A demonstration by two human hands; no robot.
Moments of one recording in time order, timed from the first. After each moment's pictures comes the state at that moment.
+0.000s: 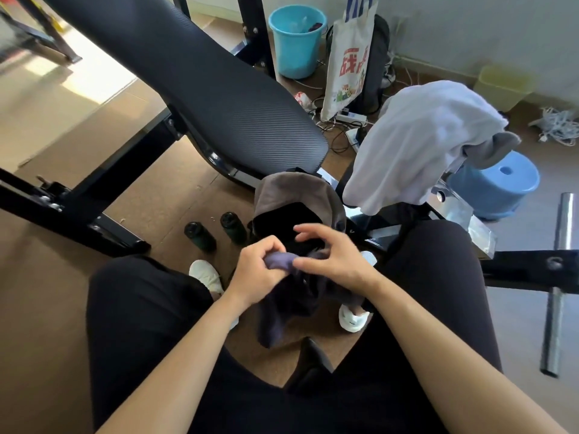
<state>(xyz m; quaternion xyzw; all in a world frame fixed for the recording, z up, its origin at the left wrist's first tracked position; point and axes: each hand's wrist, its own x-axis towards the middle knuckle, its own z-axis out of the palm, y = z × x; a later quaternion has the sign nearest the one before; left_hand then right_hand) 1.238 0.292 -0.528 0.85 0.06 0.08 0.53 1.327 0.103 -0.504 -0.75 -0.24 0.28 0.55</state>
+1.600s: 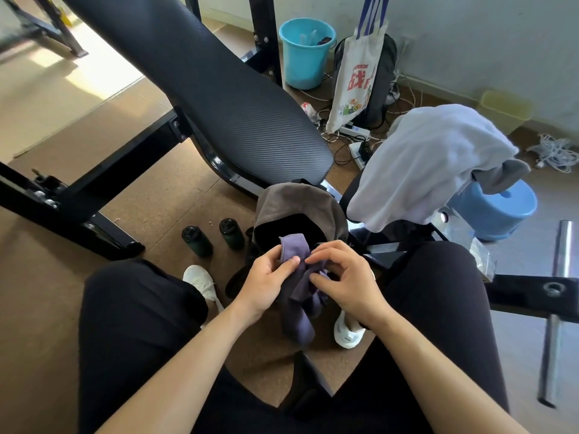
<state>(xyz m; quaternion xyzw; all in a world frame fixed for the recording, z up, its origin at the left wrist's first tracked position) 1.250 0.276 -0.522 0.67 0.19 -0.01 0.72 1.314 0.101 -0.508 -0.79 -0.26 0.14 0.54</state>
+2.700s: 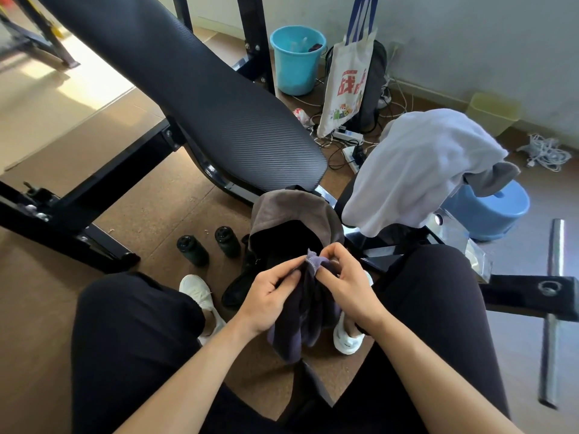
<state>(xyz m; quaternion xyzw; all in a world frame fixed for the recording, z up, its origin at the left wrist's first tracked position) 1.244 0.270 -0.525 0.72 0.09 0.00 0.69 1.320 0.105 -0.505 -0.76 -0.15 0.21 0.60</state>
